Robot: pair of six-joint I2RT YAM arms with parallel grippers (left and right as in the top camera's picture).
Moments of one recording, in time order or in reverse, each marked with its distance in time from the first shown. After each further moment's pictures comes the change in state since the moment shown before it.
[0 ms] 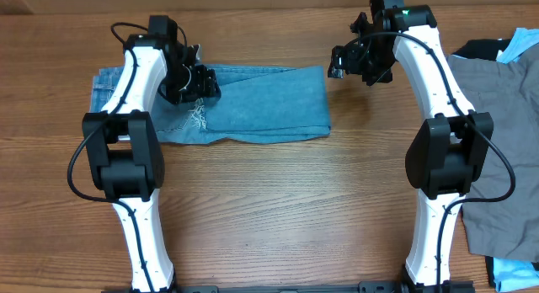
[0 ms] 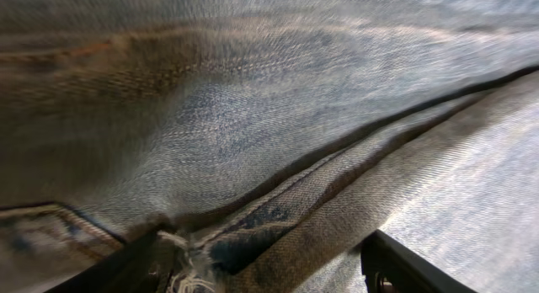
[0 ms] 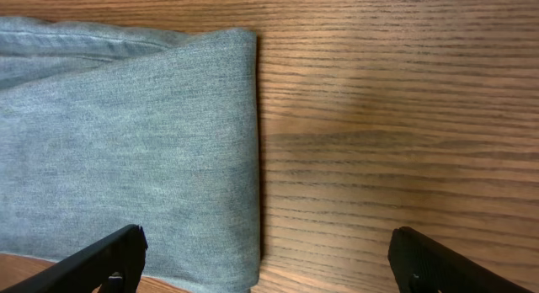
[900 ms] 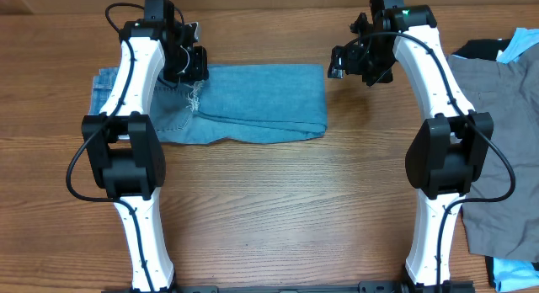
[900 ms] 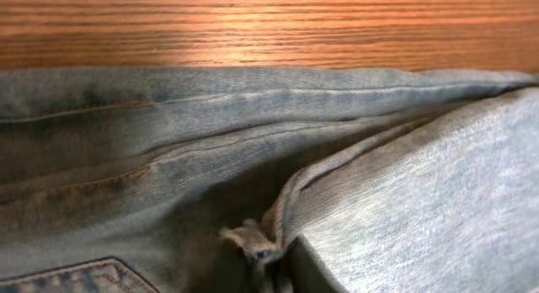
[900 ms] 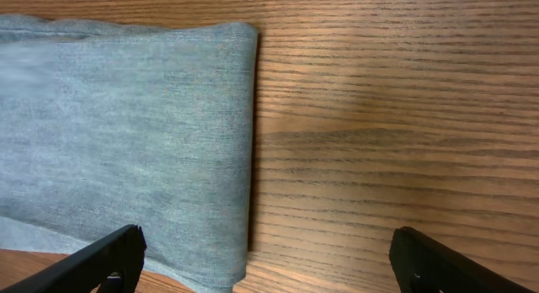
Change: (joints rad) left arm -0.002 0.014 0.150 0.013 -0.018 0.015; right arm 0.000 0.000 0.000 -0.005 0.000 0.000
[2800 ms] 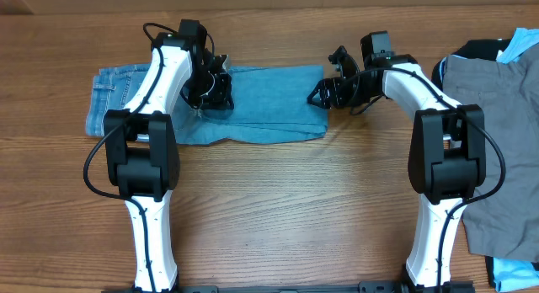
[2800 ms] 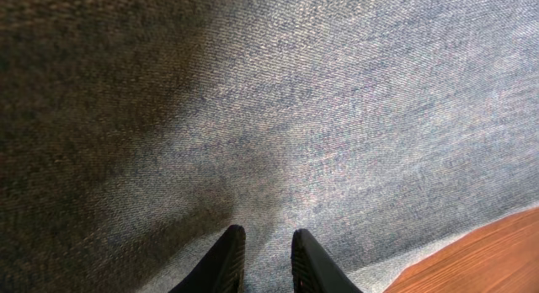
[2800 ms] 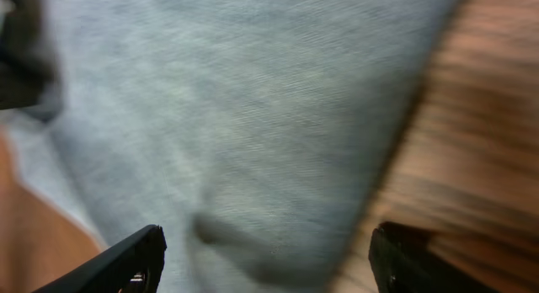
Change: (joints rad) left arm -0.109 0.002 -0.117 -0.129 0.039 0.011; right arm 0.006 -0.047 -0.516 0.550 -0.396 -0.192
